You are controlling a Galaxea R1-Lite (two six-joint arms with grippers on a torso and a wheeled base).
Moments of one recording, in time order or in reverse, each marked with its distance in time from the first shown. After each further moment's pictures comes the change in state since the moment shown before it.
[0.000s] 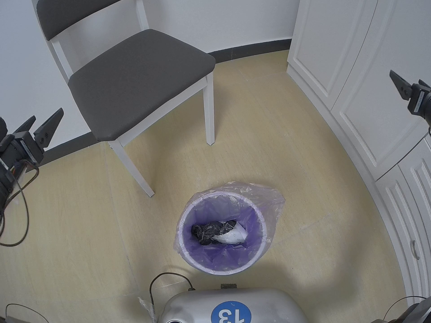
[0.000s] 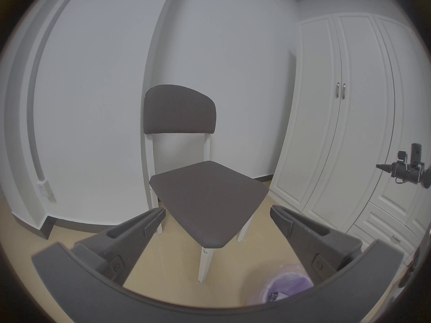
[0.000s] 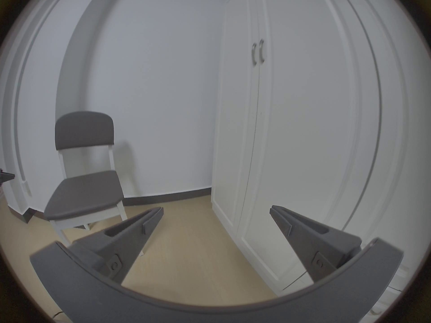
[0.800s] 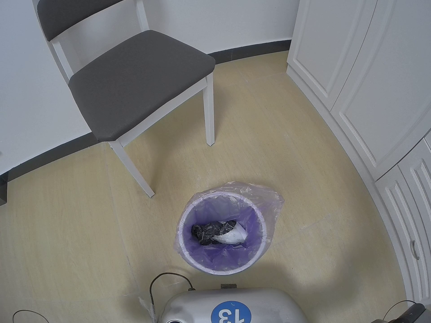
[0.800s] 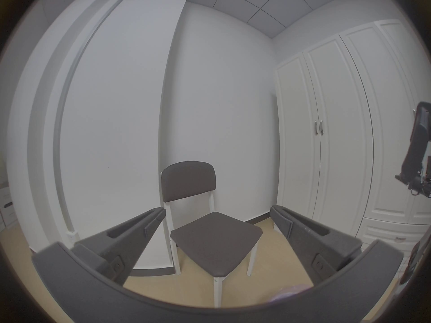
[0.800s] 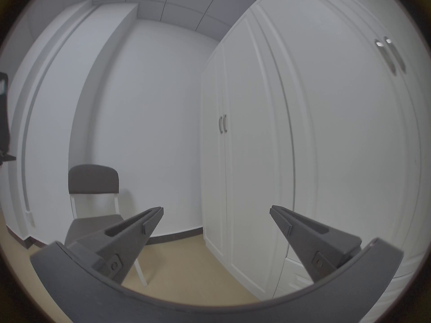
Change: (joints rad) left arm 0.046 -0.624 -0.240 0.565 0.026 0.070; right arm -0.092 -0.785 0.389 0.071 0.015 0.079
